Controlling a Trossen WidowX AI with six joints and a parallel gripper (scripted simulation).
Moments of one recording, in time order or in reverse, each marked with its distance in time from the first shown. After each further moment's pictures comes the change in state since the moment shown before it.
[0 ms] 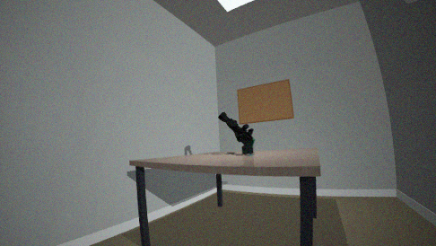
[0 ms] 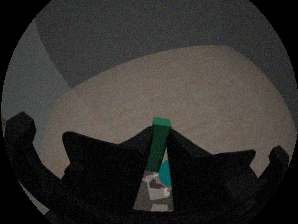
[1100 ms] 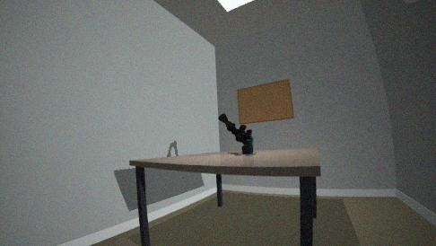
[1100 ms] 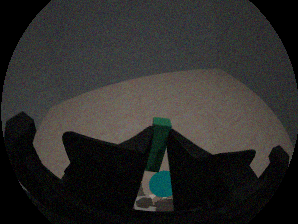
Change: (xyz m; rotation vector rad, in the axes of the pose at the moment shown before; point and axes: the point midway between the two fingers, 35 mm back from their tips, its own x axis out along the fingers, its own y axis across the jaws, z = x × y) arm -0.013 -0.001 -0.001 -0.077 -0.238 -0.040
